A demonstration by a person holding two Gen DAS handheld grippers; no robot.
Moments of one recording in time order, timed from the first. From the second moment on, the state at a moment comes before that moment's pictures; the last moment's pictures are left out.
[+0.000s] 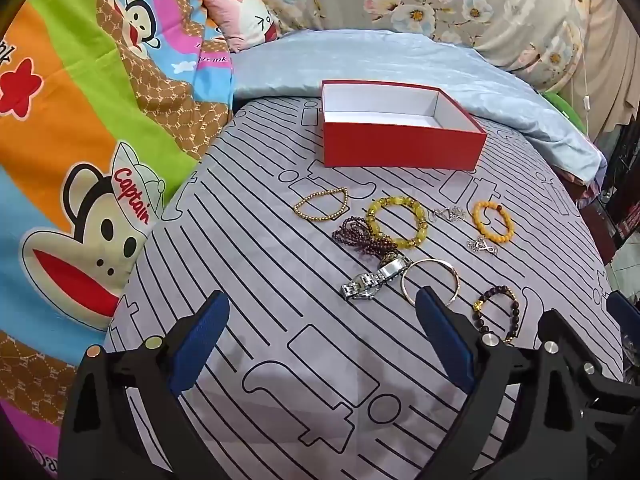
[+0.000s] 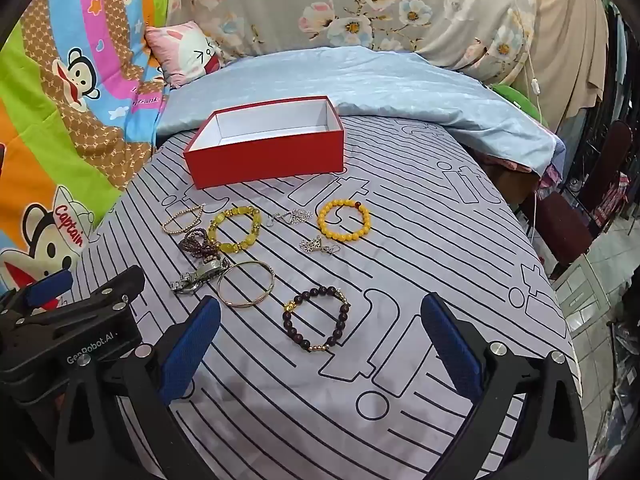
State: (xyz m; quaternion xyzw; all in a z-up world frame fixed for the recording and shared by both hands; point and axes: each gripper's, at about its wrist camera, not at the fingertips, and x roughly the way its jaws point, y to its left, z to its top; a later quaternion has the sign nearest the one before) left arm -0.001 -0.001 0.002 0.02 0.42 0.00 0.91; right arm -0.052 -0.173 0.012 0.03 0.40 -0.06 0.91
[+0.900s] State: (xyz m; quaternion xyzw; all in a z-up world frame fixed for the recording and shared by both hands) left arm 0.004 0.000 0.006 0.02 0.41 0.00 0.91; right arm -0.049 -0.170 0.014 0.03 0.40 -0.06 0.92
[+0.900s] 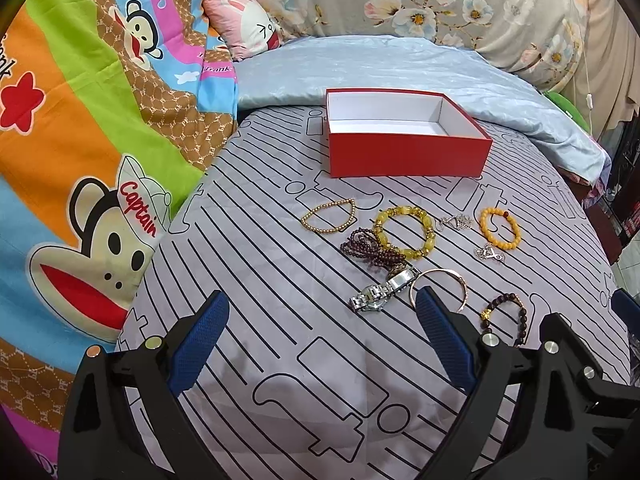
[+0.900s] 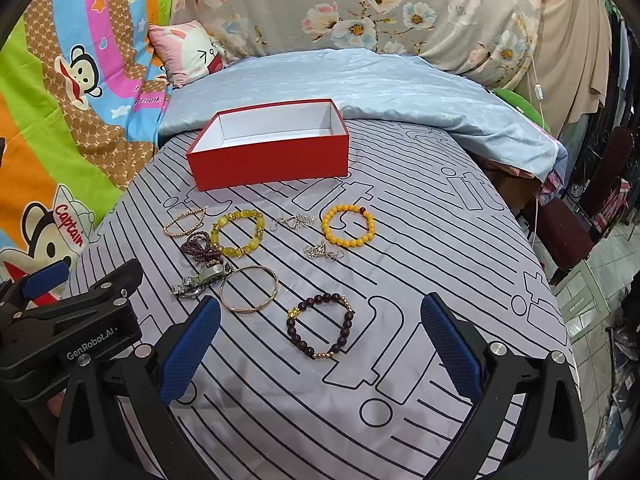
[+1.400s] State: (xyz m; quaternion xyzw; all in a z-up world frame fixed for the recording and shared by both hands) left arm 0.006 0.000 0.006 0.02 0.41 0.00 0.91; right arm -0.049 -0.168 0.013 0.02 0.40 -0.06 0.92
